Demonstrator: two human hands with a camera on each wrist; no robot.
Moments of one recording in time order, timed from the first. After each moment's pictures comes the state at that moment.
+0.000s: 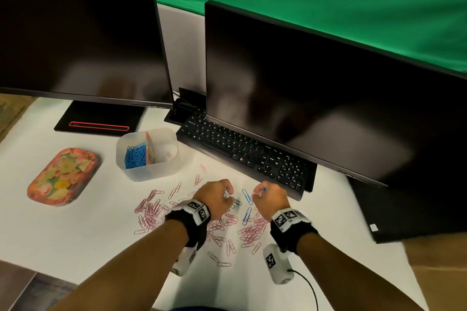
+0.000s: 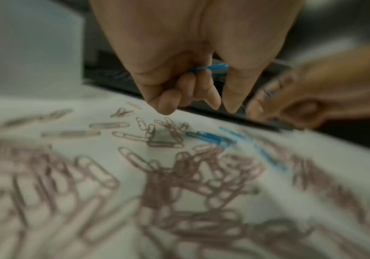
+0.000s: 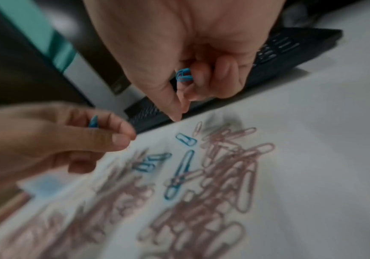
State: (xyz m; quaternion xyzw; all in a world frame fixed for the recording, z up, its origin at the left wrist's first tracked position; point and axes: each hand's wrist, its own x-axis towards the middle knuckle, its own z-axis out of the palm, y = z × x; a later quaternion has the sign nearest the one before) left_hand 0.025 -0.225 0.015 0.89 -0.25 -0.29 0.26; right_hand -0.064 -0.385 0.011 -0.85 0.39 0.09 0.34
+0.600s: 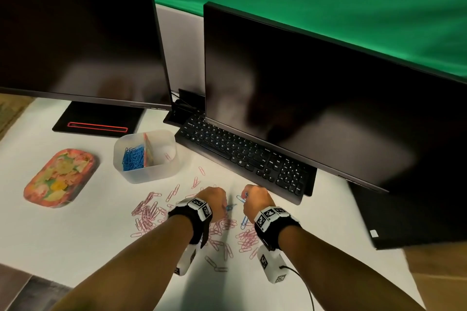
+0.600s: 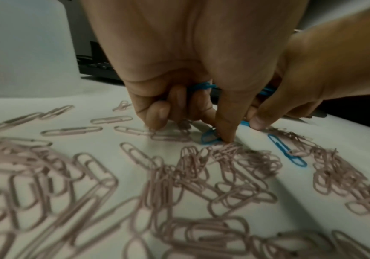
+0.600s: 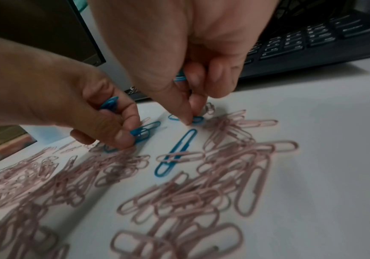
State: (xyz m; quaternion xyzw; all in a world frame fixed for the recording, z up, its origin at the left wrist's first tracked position) left_hand 0.035 -0.233 -0.001 0.89 -0.28 -0.34 0.13; right_hand -0.037 -0.365 0.014 -0.91 0.29 0.20 0.22
